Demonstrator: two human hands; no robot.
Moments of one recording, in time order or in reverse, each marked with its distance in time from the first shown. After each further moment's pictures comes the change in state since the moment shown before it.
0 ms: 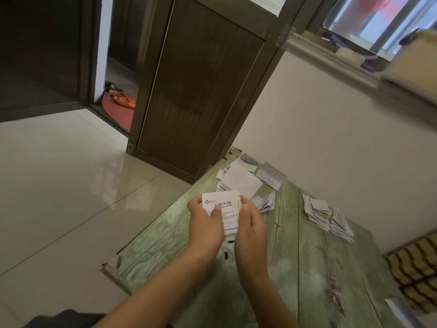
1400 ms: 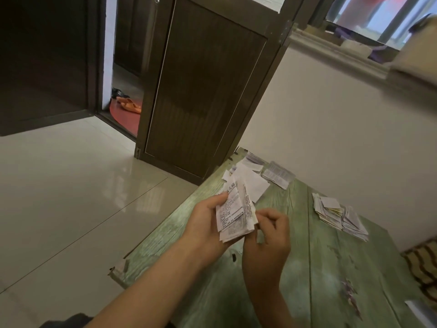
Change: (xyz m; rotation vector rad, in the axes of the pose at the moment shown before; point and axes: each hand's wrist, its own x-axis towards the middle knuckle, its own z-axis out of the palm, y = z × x) left_hand 0.003 0.016 -0.015 -0.731 -0.502 -0.367; right_hand 0.003 0.027 -0.008 -0.424 0.355 -0.717
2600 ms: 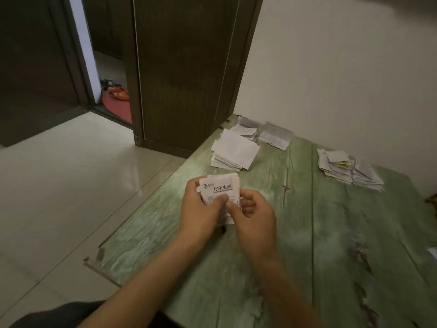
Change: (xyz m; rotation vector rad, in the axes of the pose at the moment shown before) left_hand 0.030 -0.047 -0.021 0.957 0.368 0.493; right_hand -0.008 0.031 -0.009 0.405 -0.334 0.730
